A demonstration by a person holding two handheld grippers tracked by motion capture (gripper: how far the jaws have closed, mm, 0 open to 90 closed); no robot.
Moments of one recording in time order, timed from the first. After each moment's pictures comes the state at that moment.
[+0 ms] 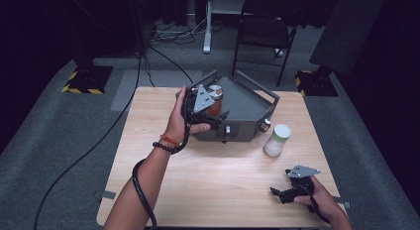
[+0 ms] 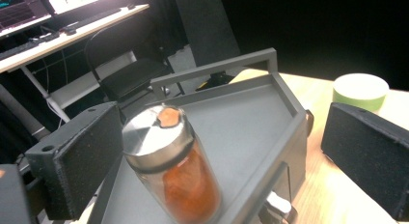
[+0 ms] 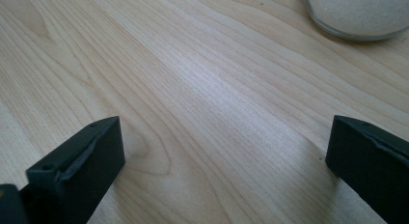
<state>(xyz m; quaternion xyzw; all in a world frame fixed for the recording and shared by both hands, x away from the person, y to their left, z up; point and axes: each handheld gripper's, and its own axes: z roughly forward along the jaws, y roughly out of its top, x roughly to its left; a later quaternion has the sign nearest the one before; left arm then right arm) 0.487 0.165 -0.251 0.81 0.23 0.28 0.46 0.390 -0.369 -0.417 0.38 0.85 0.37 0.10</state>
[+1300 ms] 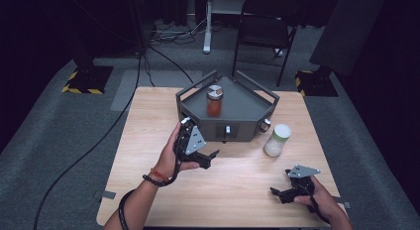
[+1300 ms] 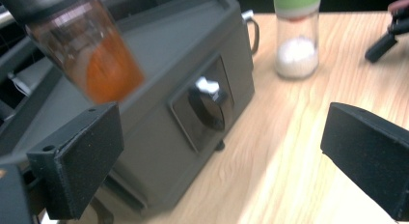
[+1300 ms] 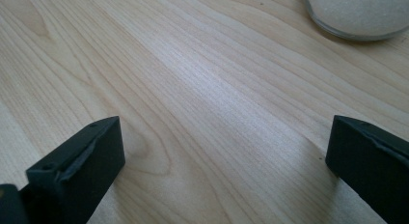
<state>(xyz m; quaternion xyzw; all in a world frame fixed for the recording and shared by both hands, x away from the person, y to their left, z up) 0.432 0.193 -0.318 0.85 0.21 0.23 0.43 0.390 -0.369 -0.417 0.38 0.85 0.37 0.10</state>
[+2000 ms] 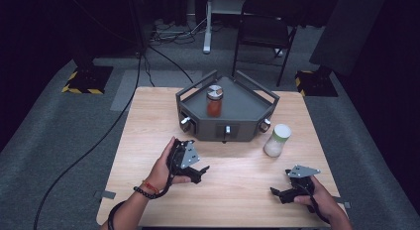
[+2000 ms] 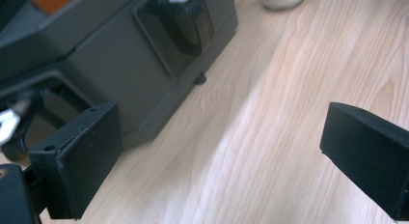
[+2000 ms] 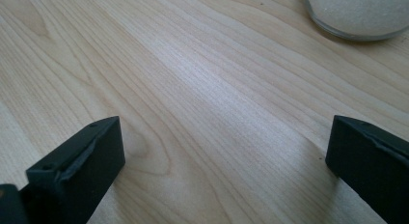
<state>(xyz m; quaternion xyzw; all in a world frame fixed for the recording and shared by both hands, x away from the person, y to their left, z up) 0.417 0.207 -0.335 0.88 0.20 0.21 0.37 0.390 -0.369 -0.417 0.38 0.85 0.37 0.10</state>
